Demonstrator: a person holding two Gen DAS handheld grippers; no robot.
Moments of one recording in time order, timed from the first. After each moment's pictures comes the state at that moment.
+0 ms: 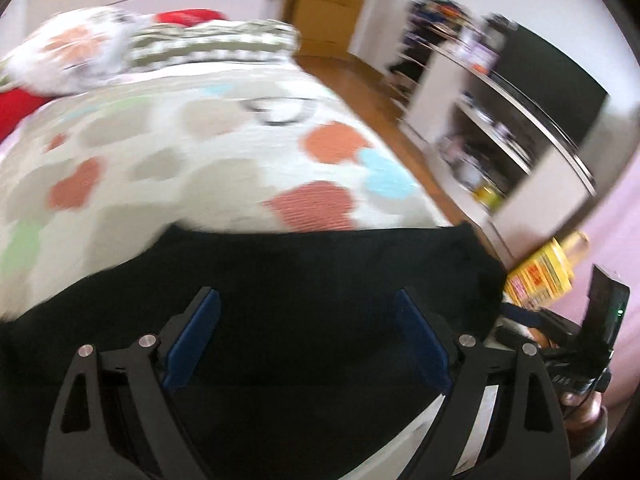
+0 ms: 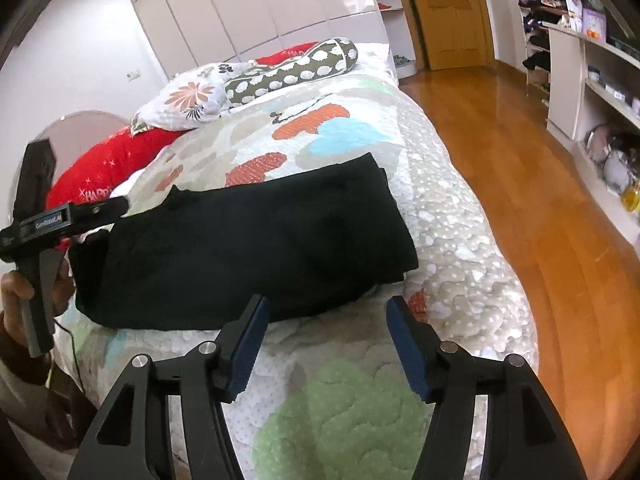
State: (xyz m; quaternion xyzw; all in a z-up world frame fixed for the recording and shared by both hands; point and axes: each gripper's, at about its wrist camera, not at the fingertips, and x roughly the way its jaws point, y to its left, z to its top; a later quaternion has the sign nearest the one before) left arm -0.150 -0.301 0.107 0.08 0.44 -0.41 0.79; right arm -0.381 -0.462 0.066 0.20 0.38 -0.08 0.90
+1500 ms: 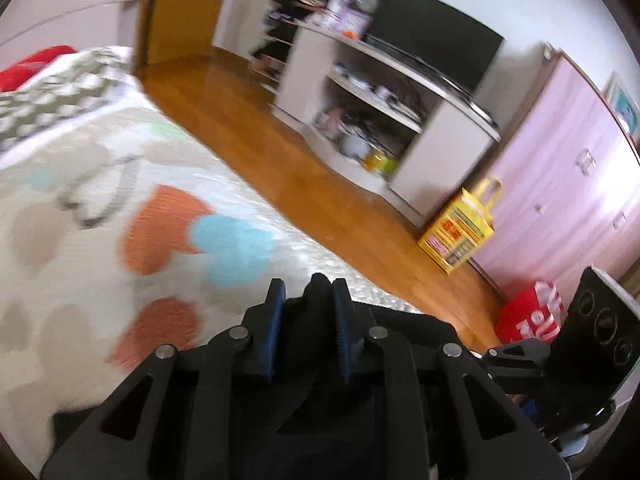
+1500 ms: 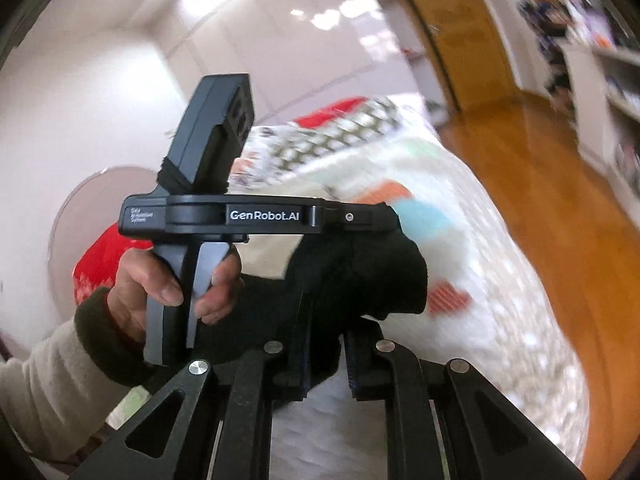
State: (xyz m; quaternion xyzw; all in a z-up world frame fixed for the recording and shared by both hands) left arm -0.128 -0.404 0.165 0.12 0.42 -0.58 0.69; right arm -0.348 -0.422 0.138 0.21 0.25 -0.01 0.94
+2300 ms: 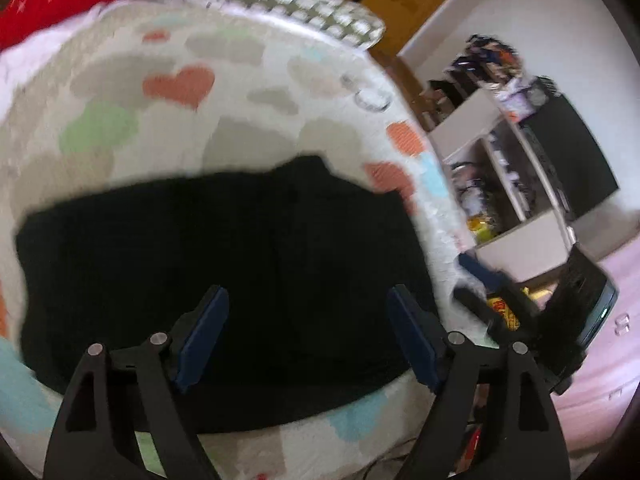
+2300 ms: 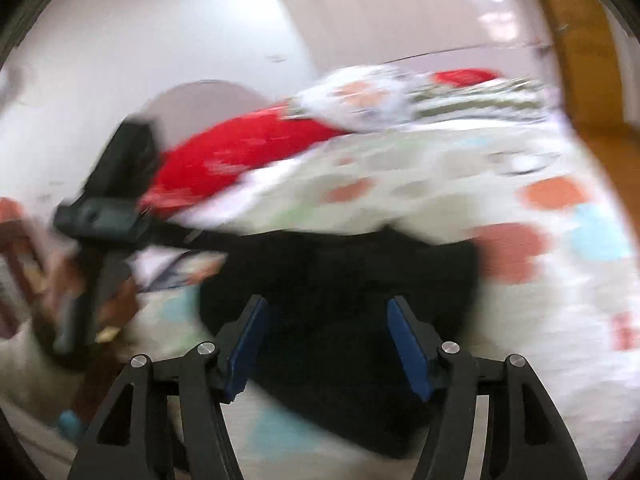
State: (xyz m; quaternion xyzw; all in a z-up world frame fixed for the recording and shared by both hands) left arm -0.124 -0.162 0.096 -0.04 0.55 -0.33 0.77; right arm -0.266 -0.328 0.112 0.13 0.33 0.08 0.93
